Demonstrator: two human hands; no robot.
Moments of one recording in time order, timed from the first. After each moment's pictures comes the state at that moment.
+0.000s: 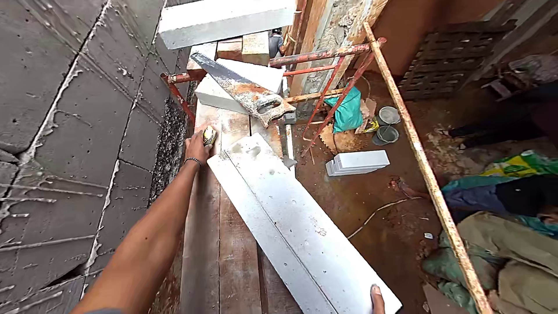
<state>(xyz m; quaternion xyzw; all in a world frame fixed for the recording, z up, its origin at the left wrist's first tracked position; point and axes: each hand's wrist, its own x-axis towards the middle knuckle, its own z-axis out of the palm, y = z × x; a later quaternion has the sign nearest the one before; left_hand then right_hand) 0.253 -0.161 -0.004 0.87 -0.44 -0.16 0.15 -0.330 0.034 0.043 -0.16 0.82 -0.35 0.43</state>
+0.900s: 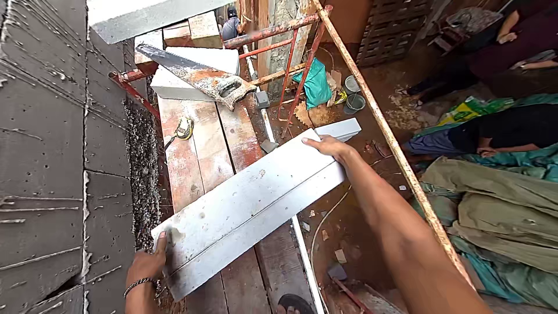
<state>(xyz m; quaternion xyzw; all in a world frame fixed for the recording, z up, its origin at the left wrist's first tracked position) 0.124 0.123 0.091 0.95 -0.10 -0.29 0.02 -0.278 -0.281 0.049 -0.62 0.61 -0.01 0.50</state>
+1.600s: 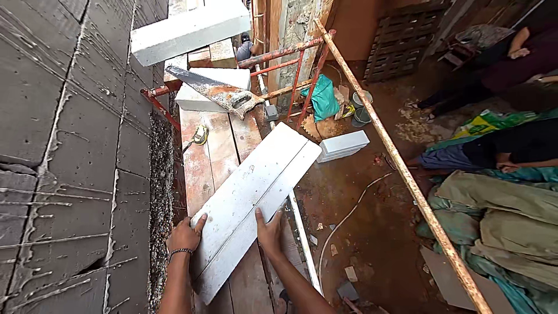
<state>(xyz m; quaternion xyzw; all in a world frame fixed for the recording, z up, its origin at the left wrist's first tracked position) 0.097 0.094 0.075 0.91 -0.28 -0.29 -0.04 -0.130 0.036 0.033 -0.47 0.70 -0.28 0.45</state>
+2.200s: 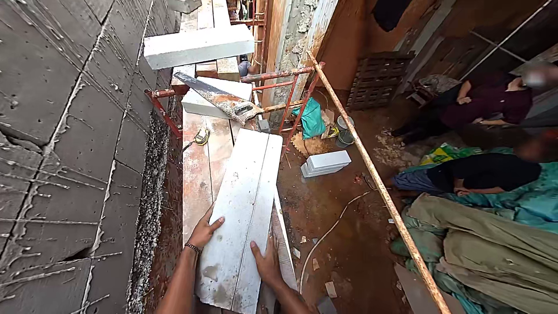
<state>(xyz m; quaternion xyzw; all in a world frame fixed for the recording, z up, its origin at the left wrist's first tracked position) 0.059 0.106 0.027 0.66 -0.28 -0.56 0.43 -0.184 0.115 0.029 -0.57 0.63 -0.20 0.49</state>
